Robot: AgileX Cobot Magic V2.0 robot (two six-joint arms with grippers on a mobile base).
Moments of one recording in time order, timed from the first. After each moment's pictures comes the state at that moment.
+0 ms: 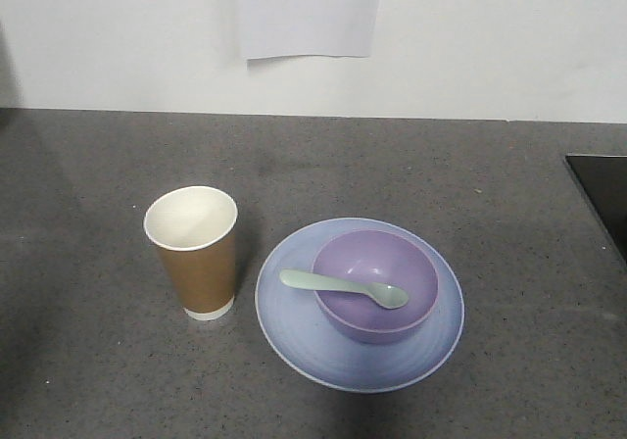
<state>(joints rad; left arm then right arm) -0.28 0.42 -0.72 0.27 0.76 -0.43 0.27 0.44 -0.72 -0.30 0.90 0.29</state>
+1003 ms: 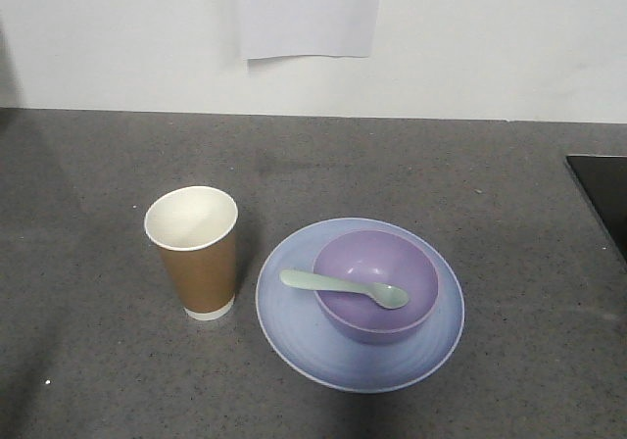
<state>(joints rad) -0.13 0.00 0.02 -0.03 0.00 0.06 0.27 0.44 -0.72 -0.30 0.90 0.29</state>
